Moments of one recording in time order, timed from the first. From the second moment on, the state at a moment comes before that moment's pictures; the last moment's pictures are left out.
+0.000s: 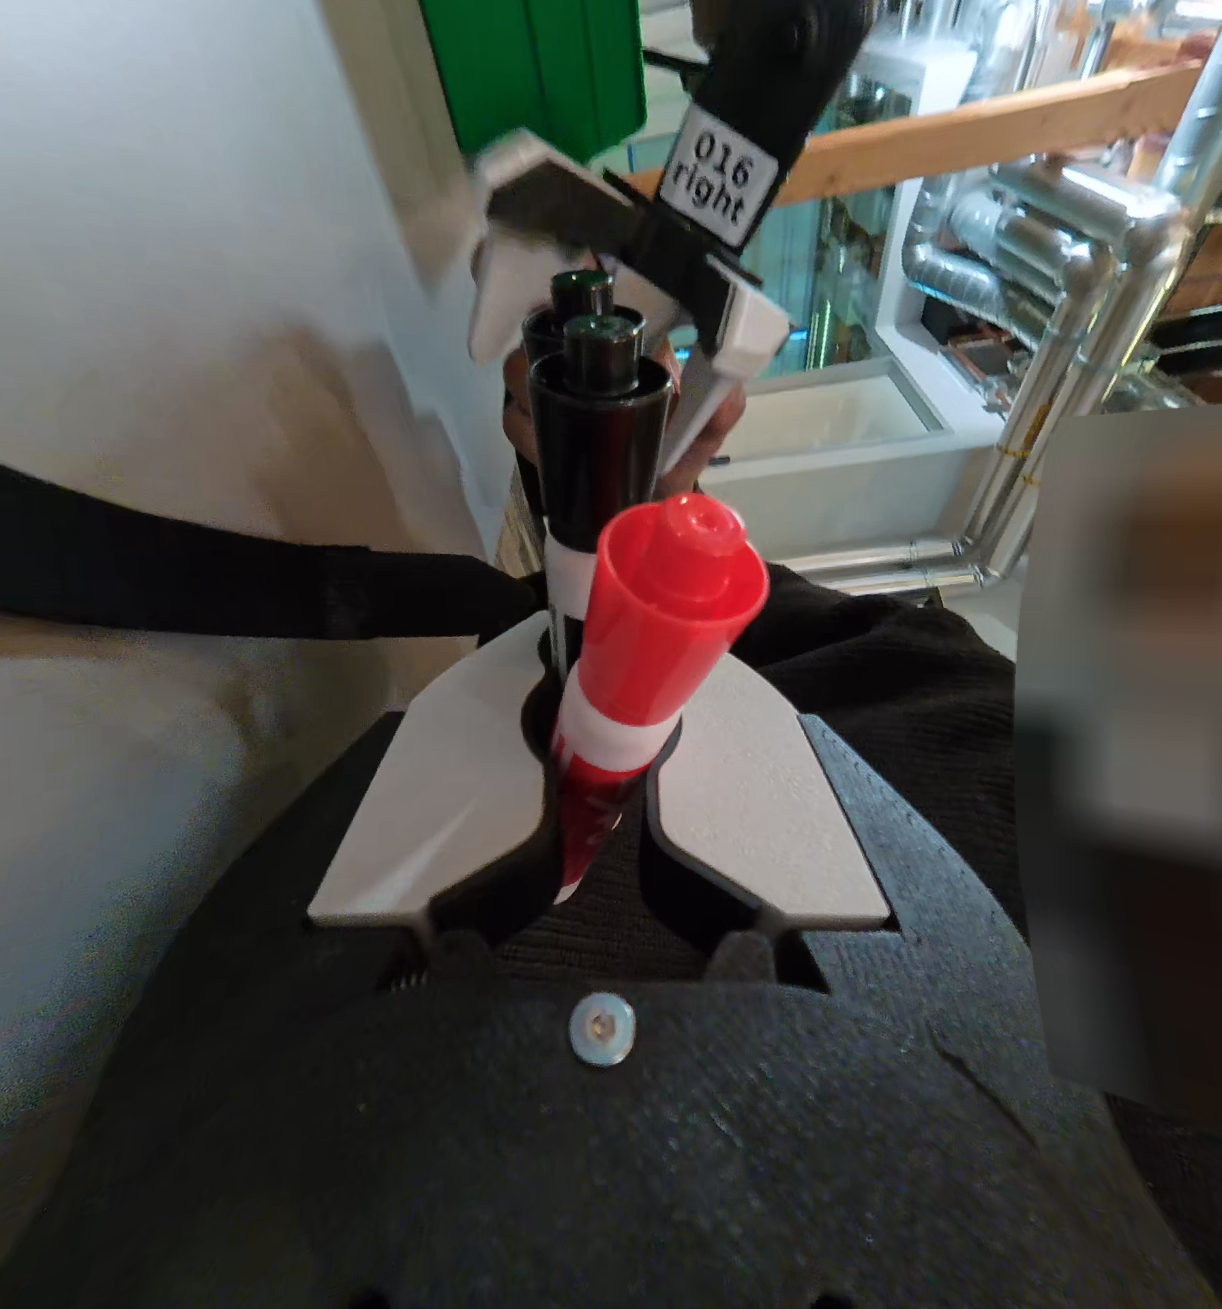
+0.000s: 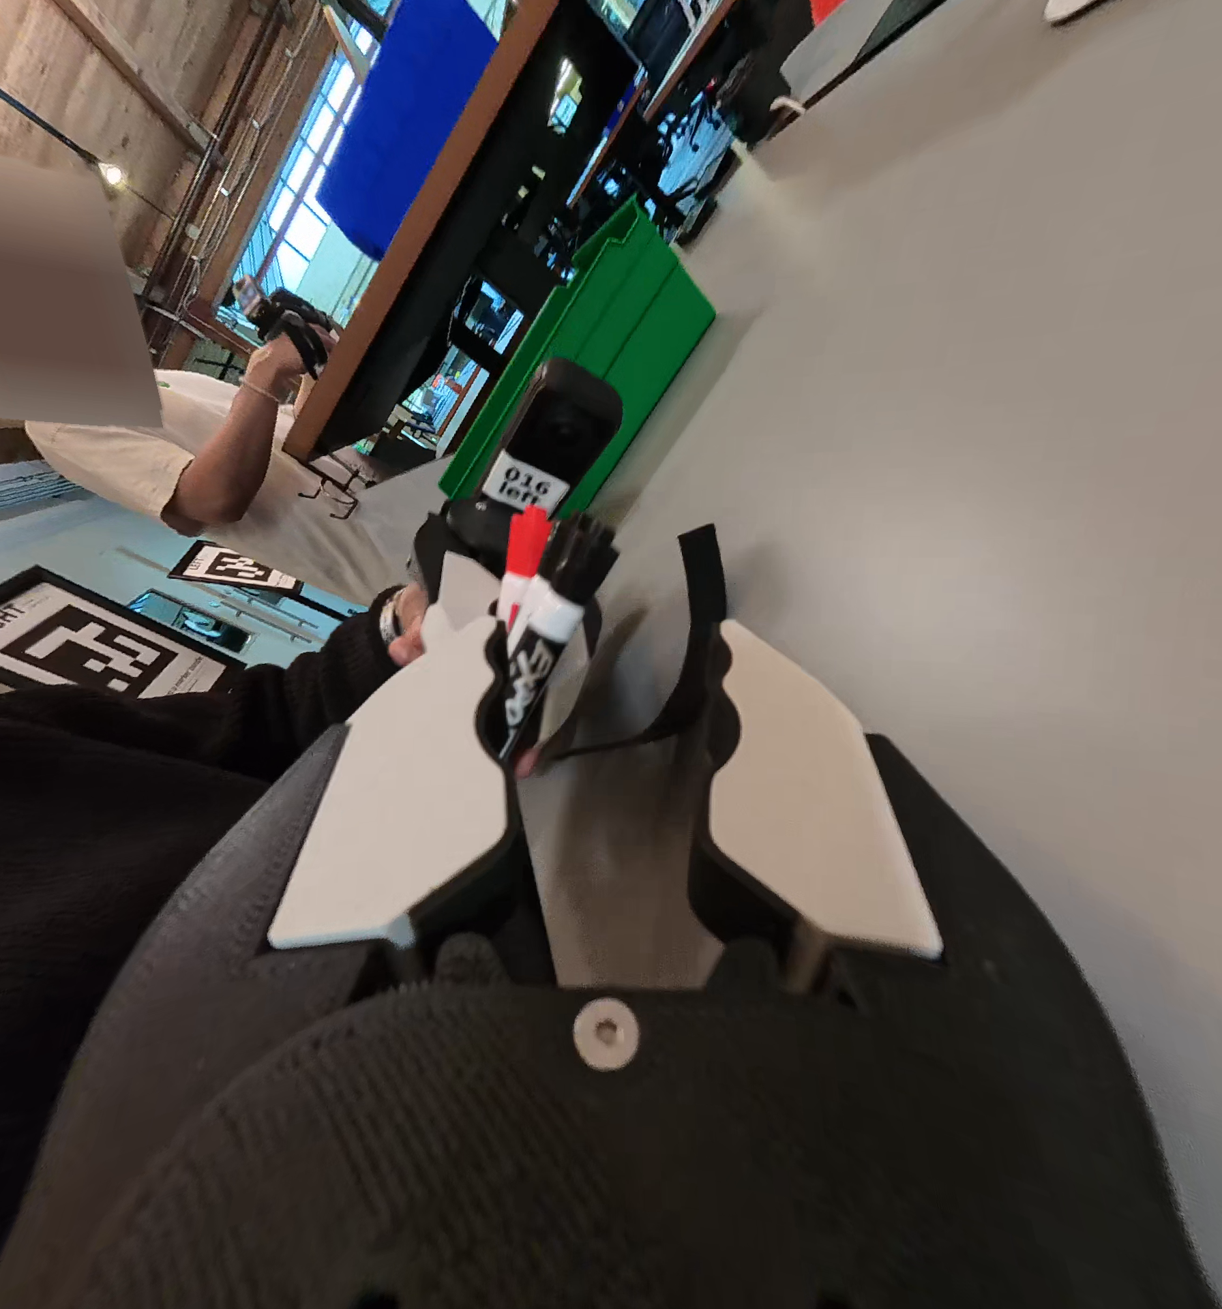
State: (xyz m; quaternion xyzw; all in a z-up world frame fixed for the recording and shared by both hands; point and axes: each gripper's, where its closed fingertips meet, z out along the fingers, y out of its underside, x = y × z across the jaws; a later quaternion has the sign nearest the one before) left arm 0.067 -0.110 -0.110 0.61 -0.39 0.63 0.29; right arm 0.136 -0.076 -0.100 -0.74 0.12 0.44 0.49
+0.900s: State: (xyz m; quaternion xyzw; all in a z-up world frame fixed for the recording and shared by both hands) left arm 0.063 -0.125 -0.128 0.61 -0.38 0.61 0.33; right arm 0.040 -0.047 -0.128 -0.79 -0.30 0.53 0.05
